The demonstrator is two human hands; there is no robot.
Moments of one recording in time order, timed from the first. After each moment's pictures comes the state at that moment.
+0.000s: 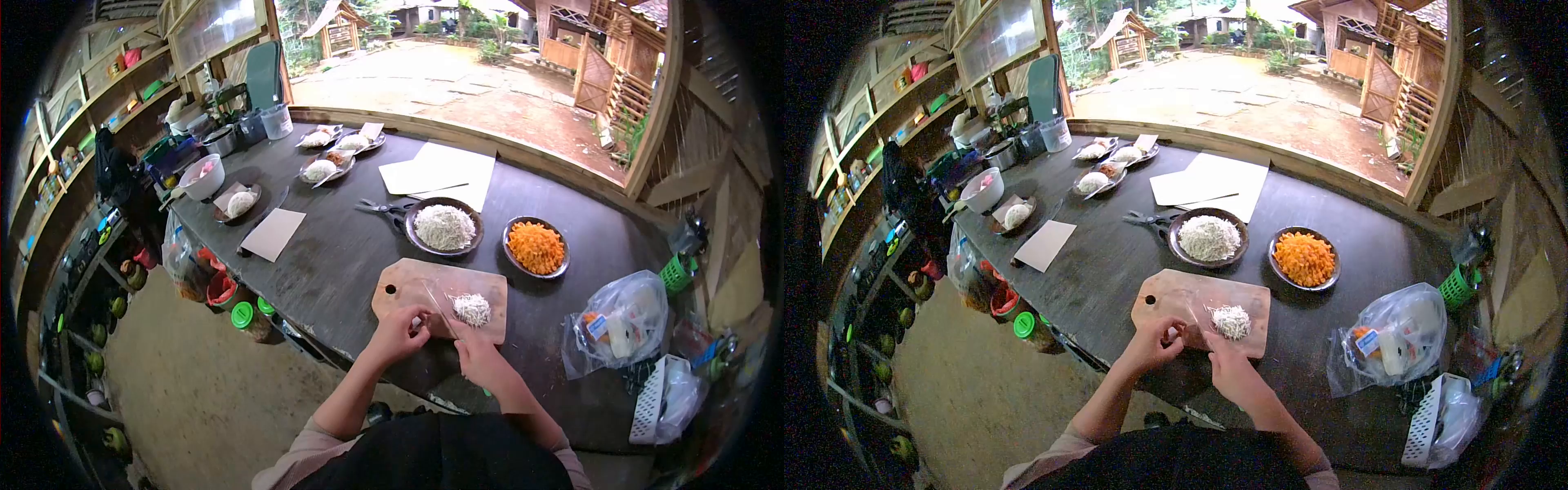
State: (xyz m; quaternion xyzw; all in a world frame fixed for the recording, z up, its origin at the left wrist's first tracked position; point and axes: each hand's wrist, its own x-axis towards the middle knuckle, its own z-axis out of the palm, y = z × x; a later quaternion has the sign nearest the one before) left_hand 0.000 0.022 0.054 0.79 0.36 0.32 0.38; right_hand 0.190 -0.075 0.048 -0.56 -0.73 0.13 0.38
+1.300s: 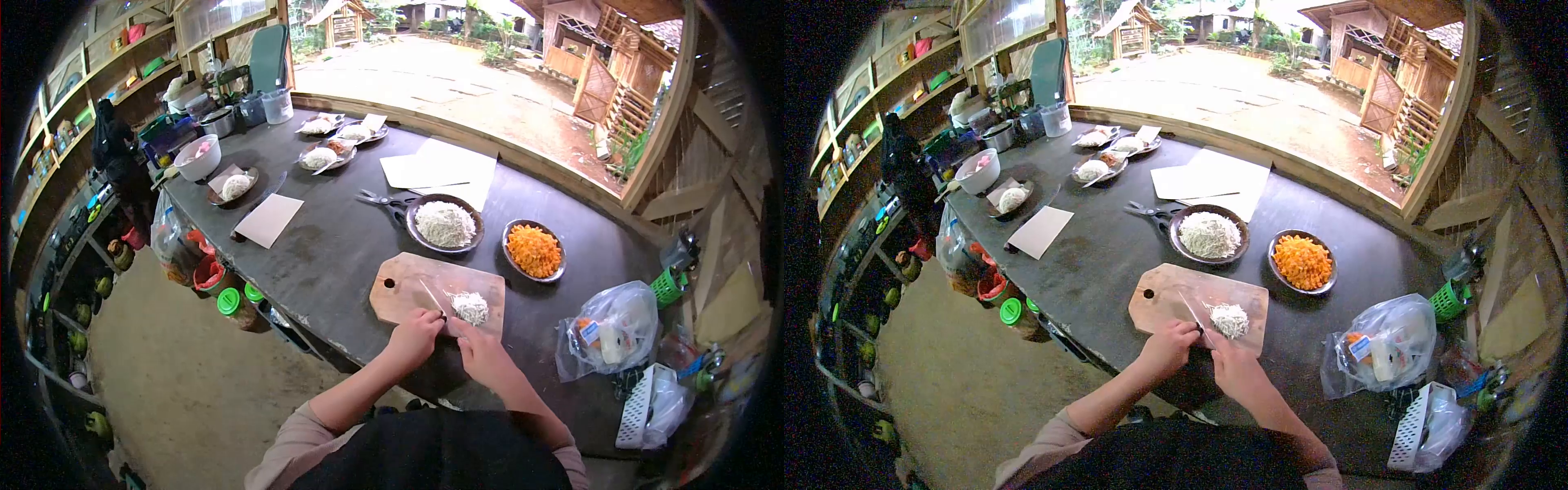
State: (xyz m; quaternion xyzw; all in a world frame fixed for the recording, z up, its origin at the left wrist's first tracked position) left_hand 0.025 0.010 0.026 0.91 0.30 0.24 0.14; right_hand 0.192 -0.082 0.079 -0.61 -0.72 0.19 0.27
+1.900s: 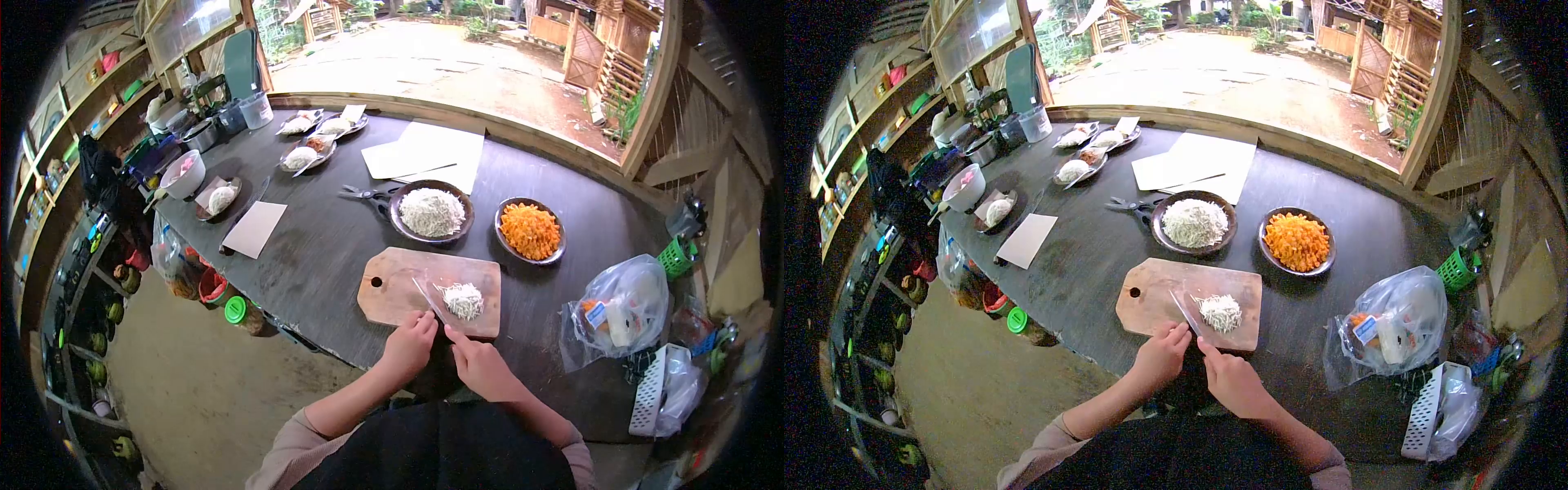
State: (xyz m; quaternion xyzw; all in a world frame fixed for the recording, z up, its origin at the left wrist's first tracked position) left_hand 0.029 -0.004 0.021 0.94 0.28 0.20 -0.01; right_hand 0.192 -0.099 0.066 -0.62 -0.69 0.21 0.31
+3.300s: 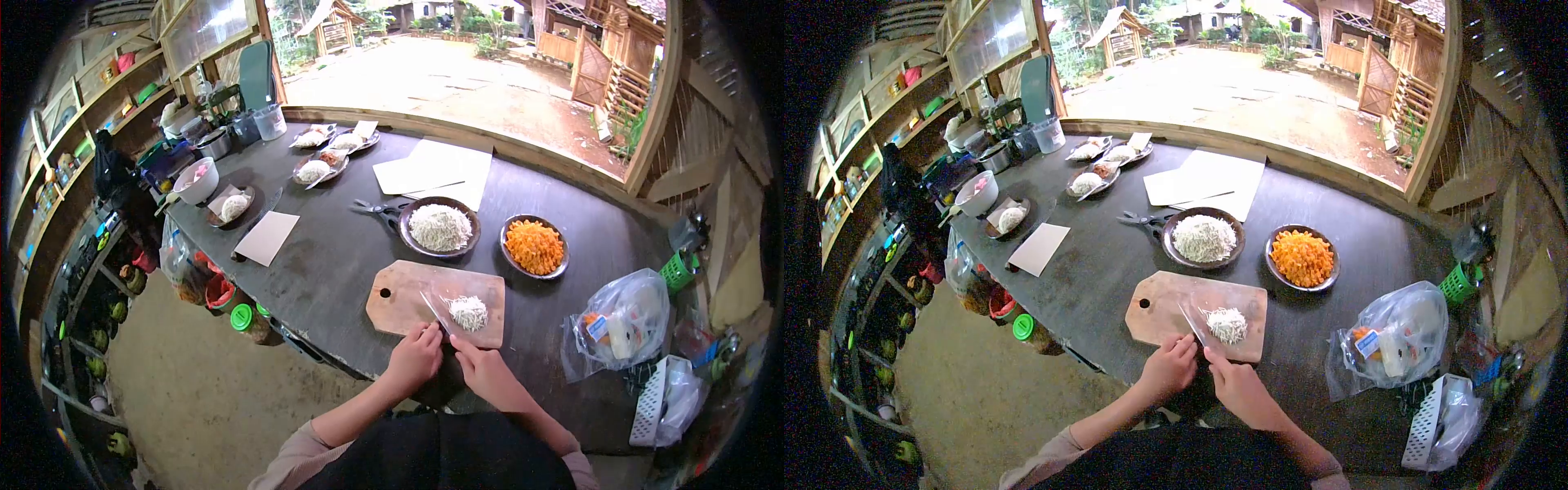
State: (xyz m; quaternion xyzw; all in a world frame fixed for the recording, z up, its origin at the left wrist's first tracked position) left_hand 0.029 -0.009 0.014 0.93 0.31 0.21 -0.01; right_hand 0.191 -0.094 0.075 -0.61 -0.67 0.23 0.36
